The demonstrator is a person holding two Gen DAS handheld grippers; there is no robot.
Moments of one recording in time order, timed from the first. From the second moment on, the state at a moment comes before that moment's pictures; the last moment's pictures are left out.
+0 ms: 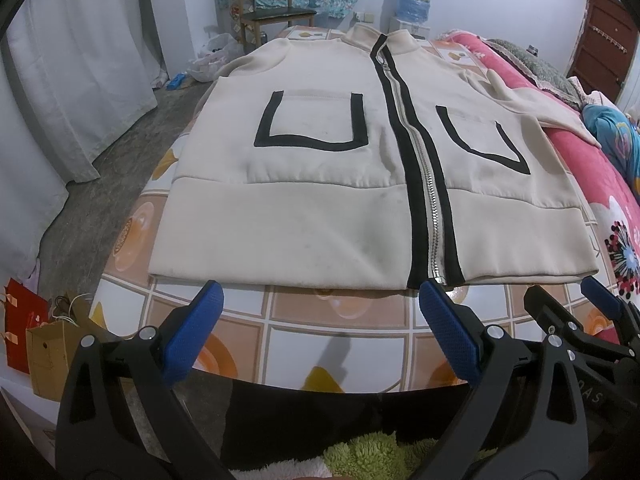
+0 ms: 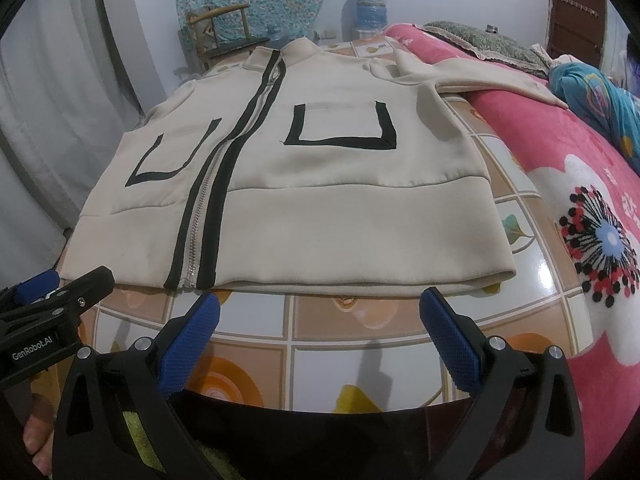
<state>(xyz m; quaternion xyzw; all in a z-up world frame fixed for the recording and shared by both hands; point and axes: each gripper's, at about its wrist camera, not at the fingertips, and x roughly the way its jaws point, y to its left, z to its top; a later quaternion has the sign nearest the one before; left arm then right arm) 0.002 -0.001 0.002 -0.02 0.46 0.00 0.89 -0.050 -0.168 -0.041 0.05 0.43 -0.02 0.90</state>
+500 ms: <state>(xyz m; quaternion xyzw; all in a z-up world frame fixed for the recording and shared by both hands) 0.005 -0.001 -0.001 -0.02 0.46 0.00 0.89 -0.050 -0.169 -0.041 0.05 0.43 -0.02 0.90</state>
